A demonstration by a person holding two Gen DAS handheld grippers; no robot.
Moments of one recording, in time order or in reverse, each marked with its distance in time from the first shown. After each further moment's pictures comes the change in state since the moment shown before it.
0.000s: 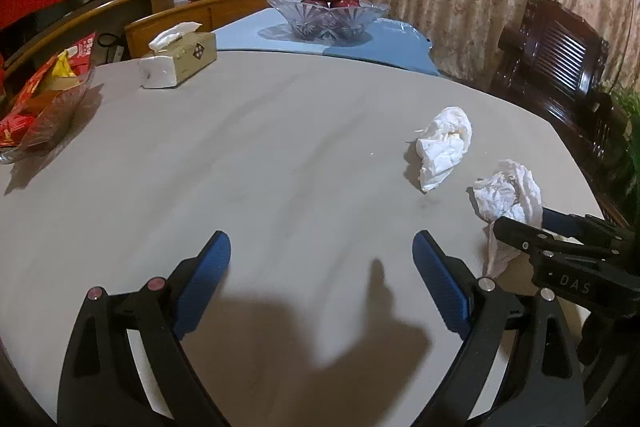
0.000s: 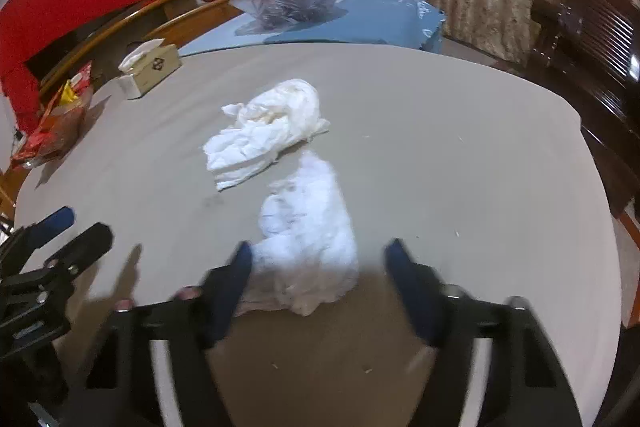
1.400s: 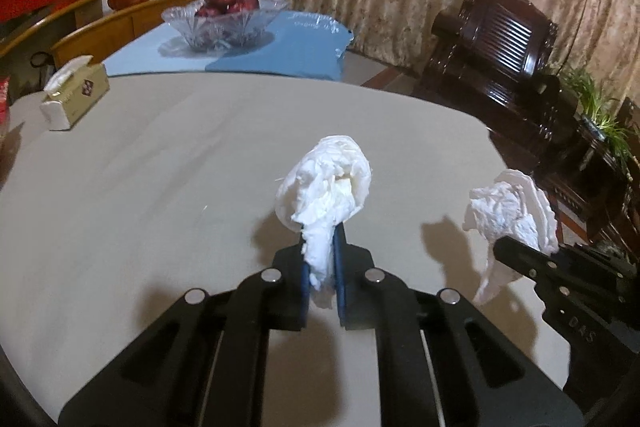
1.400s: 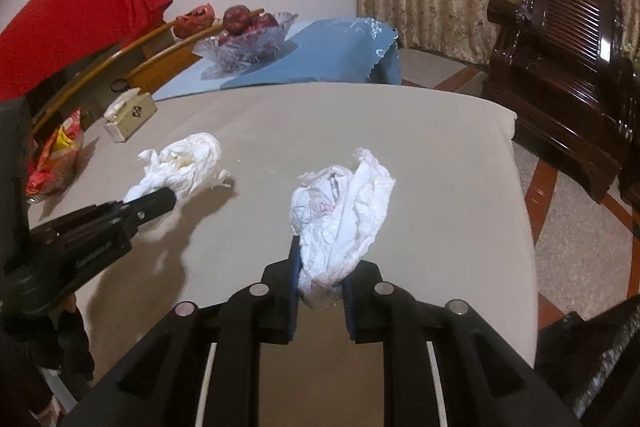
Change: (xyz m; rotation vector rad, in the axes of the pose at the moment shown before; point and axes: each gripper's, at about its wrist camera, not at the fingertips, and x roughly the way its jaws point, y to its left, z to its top) left arm 0.004 -0.102 0.038 0.082 0.031 -0.205; right arm -0.069 -0.071 0.000 0.118 -0.093 -0.015
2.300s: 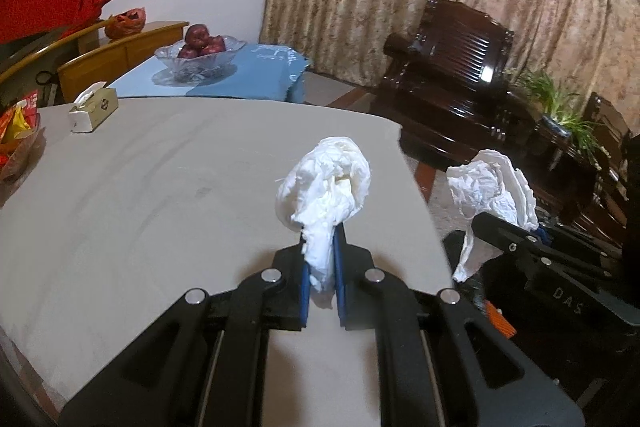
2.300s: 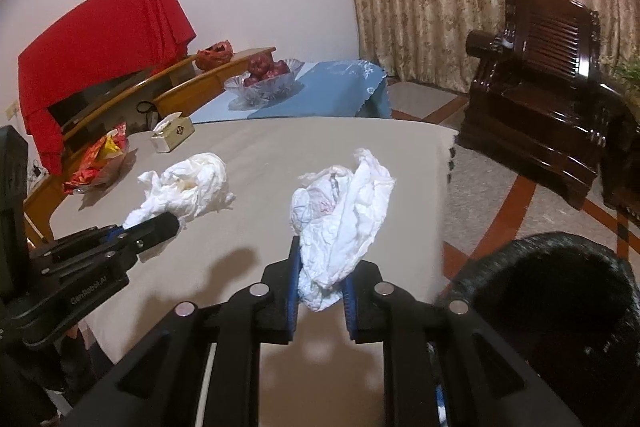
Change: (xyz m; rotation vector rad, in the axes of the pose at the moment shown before) left arm -0.147 -0.100 -0.071 0.042 -0.092 -0.066; right arm -0.168 -0.024 -0.065 -0.019 -0.127 0.007
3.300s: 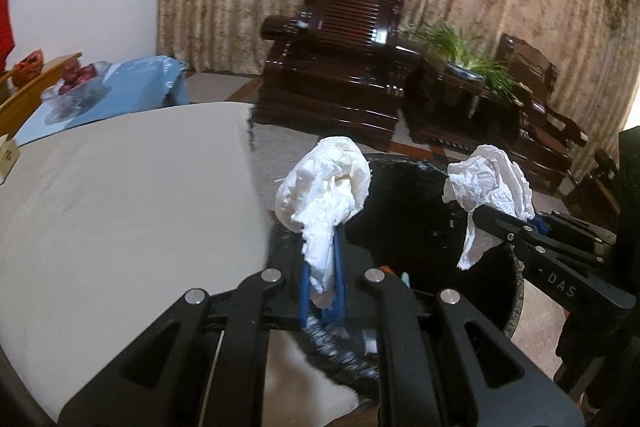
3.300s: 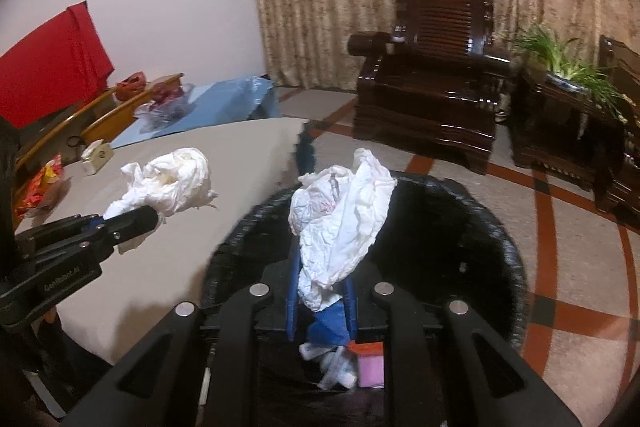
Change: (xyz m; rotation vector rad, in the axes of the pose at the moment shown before) left arm 0.009 -0.169 -0.044 0.229 0.044 -0.269; right arm -0.118 -0.129 -0.073 0.159 -0.053 -0.286
